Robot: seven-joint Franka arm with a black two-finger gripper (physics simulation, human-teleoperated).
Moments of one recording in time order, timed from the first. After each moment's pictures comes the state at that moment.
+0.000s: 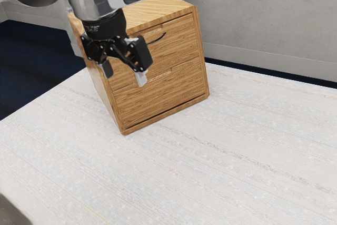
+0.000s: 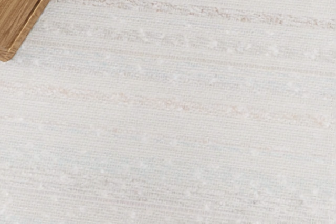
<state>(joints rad) -0.34 -0.01 0.26 -1.28 0.05 1.35 -0.17</state>
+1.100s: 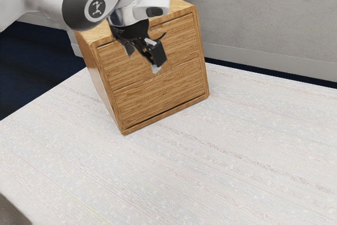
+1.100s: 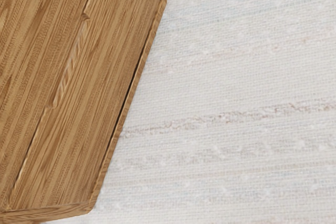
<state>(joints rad) -0.21 0.13 0.17 -1.28 0.26 1.68 0.10</state>
